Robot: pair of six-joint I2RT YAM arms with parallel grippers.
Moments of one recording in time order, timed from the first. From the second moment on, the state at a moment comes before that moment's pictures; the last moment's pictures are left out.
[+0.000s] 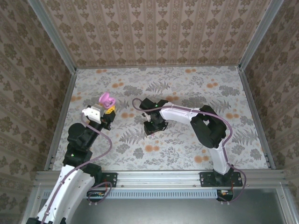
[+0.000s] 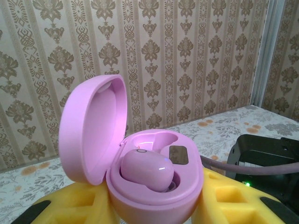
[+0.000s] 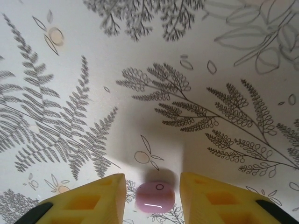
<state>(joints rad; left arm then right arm) -0.35 0.44 0.44 0.06 0.17 0.02 0.80 2.06 1.51 -0.84 -0.14 0.39</state>
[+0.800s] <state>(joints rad) -0.35 0.44 0.44 0.06 0.18 0.02 0.83 1.97 1.47 -0.88 -0.11 0.87</state>
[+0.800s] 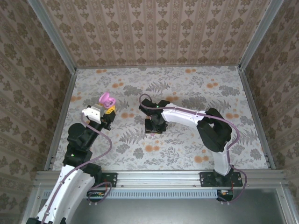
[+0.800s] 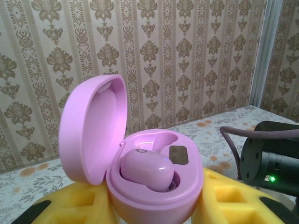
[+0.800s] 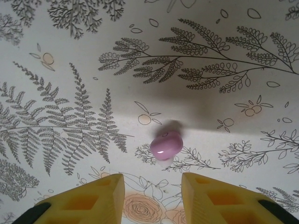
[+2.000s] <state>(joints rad) -0.34 0.44 0.44 0.08 0.18 0.02 0.88 2.17 1.68 -1.07 -0.01 0.82</state>
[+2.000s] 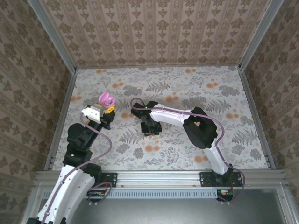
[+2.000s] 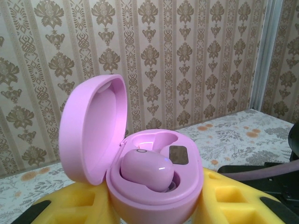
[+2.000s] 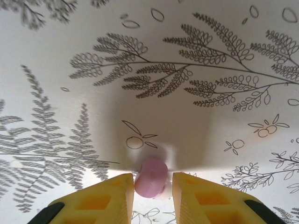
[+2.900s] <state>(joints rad) -0.34 0.44 0.44 0.08 0.19 0.02 0.87 2.18 1.68 -1.05 0.00 0.79</state>
